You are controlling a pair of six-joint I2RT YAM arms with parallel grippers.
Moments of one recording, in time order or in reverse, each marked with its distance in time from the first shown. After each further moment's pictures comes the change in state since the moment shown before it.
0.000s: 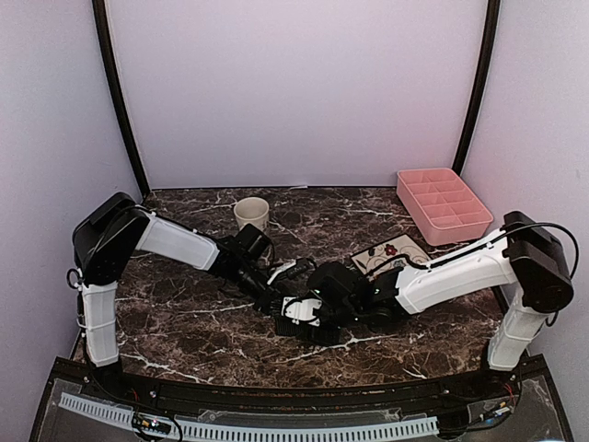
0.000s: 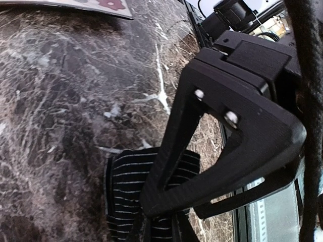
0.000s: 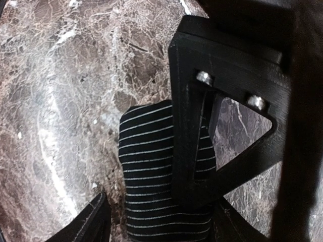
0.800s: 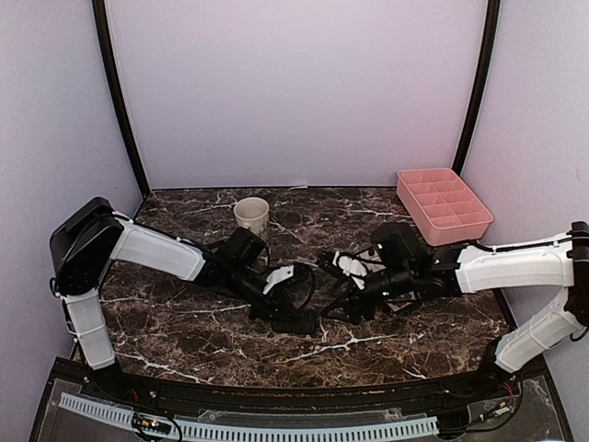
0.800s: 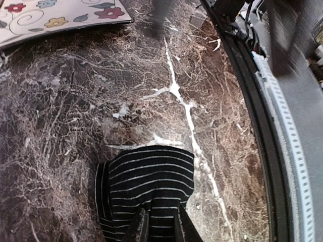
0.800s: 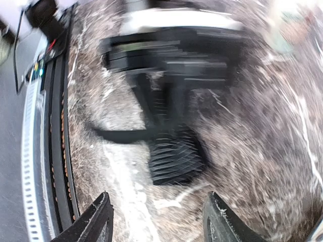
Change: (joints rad) left arm -0.069 -0.172 -0.159 0.125 -0.270 0.134; right arm -0.298 -0.331 -0.167 -0.011 -0.471 0.294
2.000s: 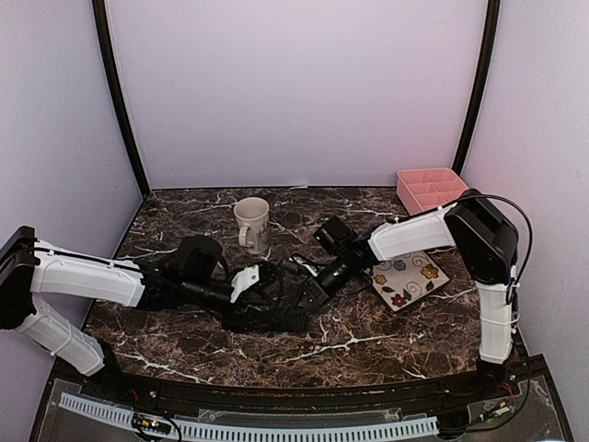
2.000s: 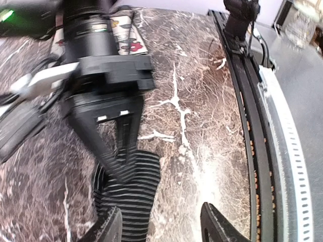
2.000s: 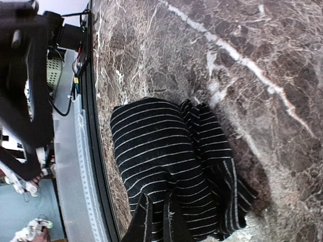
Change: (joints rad) left arm -0.020 -0.467 -0.341 0.153 -0.205 -0.108; right arm -0.056 0.651 0.512 -0.236 -0.441 0.169
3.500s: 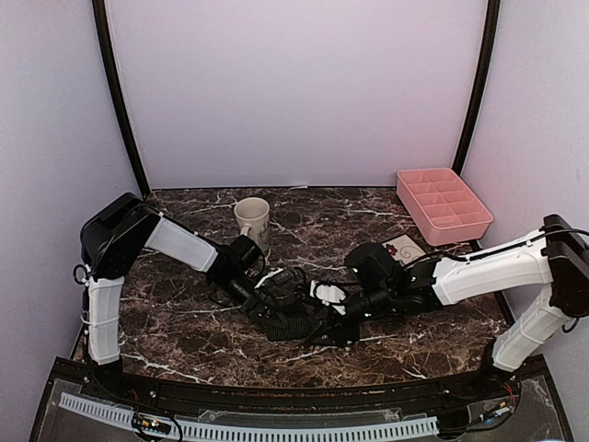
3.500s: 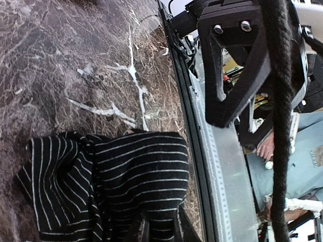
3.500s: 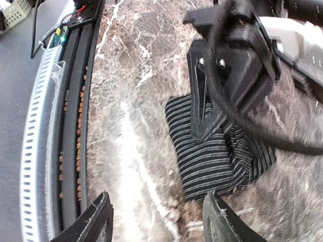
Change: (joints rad) left arm 0.154 0.704 0.471 -0.391 0.690 0.032; right arm 0.226 -0.529 -0.504 0.312 0.444 -0.269
